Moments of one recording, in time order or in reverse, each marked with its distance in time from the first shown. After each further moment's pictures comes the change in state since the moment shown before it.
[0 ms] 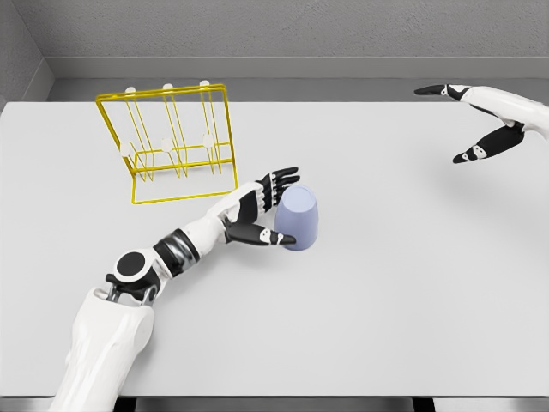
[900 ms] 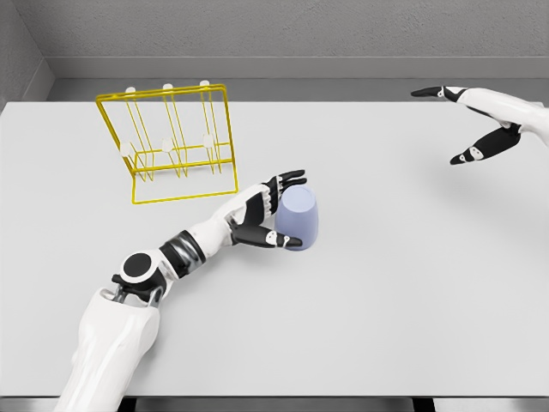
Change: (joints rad) left arm -0.002 -0.014 -0.015 0.007 0.002 -0.002 0.000; right arm 0.000 0.006 0.005 0.000 0.001 0.000 0.000
